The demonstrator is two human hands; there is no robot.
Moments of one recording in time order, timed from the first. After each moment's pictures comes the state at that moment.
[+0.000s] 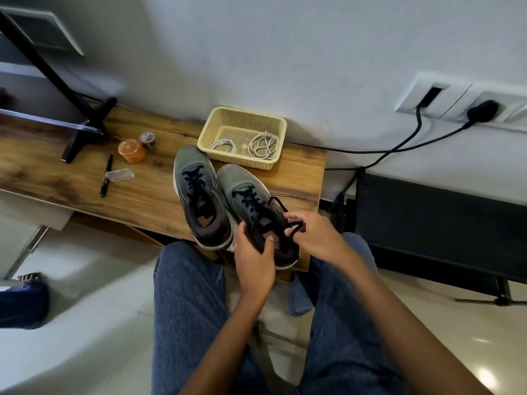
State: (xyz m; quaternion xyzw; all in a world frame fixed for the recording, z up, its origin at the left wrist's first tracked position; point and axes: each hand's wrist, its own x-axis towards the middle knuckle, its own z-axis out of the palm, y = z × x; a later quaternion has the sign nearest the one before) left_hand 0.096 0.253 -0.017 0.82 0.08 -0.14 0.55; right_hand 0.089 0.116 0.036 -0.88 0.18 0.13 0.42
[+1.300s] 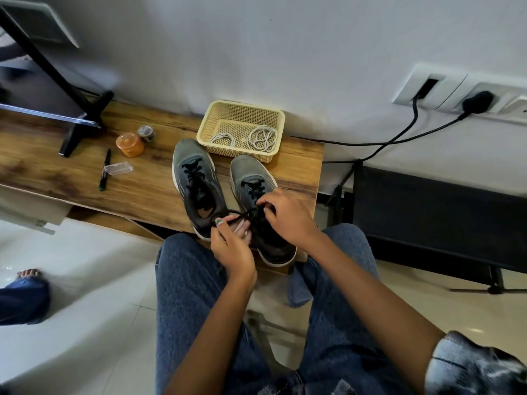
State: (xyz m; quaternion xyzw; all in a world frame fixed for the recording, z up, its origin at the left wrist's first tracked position) left_hand 0.113 0.257 -0.004 0.58 0.29 -0.02 0.76; right_hand 0.120 0.147 0.015 -0.95 0.06 0.00 0.29
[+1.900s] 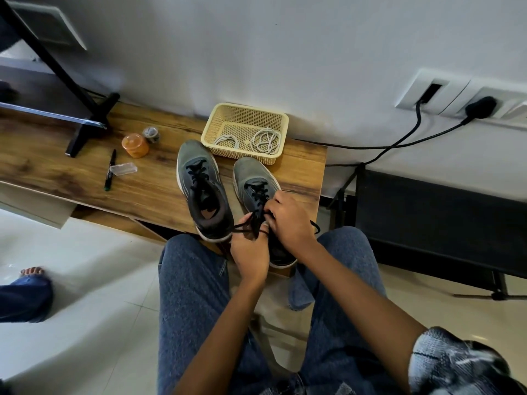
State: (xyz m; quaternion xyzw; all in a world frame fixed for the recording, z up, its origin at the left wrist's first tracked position) left_hand 0.105 0.250 -0.017 0.74 0.16 -0.06 0.65; right_hand 0.118 0.154 -0.008 -0.98 0.05 -0.05 0.21
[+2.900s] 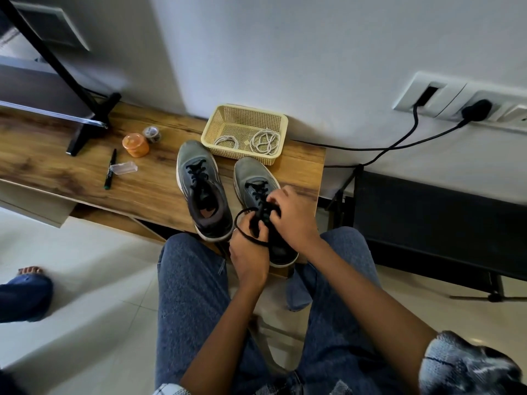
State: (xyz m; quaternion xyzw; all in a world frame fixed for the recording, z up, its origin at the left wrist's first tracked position) left_hand 0.103 0.255 -0.024 0.86 0.04 -0.02 0.51; right_hand 0.116 0.145 -0.003 -0.95 0.09 -0.09 0.28
